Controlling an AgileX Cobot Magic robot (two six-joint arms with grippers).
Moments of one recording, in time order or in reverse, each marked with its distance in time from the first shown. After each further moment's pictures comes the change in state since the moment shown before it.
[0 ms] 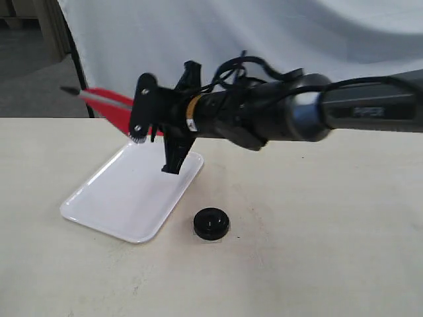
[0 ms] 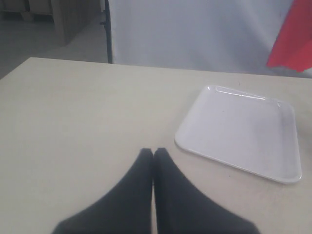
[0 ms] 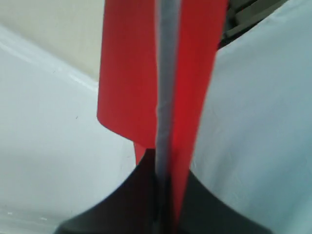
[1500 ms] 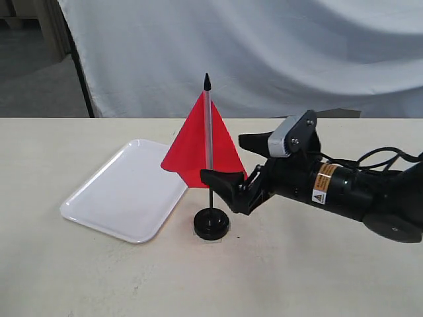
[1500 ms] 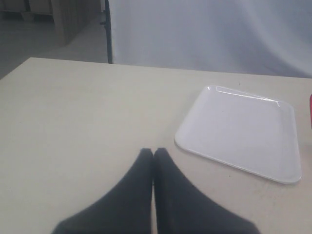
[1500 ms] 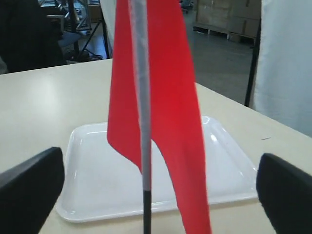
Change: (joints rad) left arm 0.000 0.000 0.000 0.000 0.000 0.000; right arm -0.383 -0.106 0.696 -0.205 -1.050 0.738
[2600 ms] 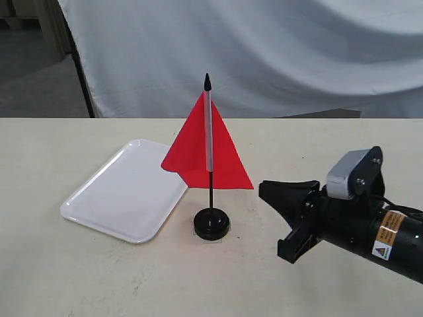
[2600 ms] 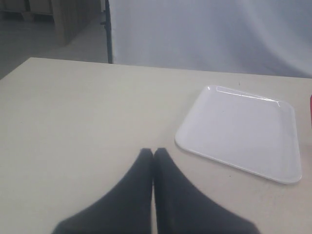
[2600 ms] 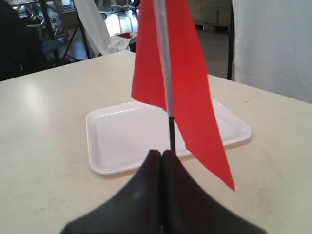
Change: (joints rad) left arm 0.000 0.000 0.000 0.000 0.000 0.000; right arm -0.090 -0.212 0.372 0.063 -0.092 -0.042
